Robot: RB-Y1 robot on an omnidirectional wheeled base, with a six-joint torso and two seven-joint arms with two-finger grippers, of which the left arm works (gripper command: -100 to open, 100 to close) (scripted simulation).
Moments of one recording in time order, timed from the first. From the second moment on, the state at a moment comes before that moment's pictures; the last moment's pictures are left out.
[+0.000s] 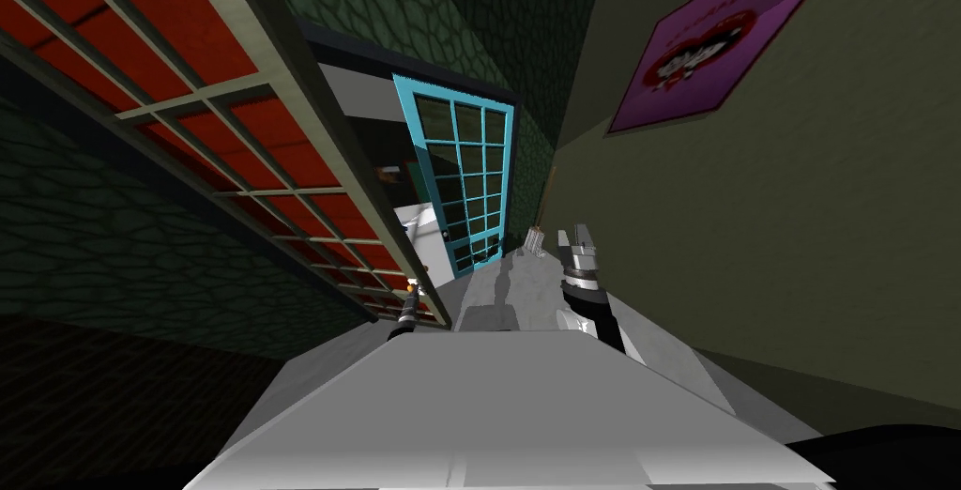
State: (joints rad) arm 0.00 0.19 0.23 -0.52 -0.02 -0.92 0.00
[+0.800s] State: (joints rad) arm -0.03 0.19 0.20 -0.48 0.01 -0.95 0.10
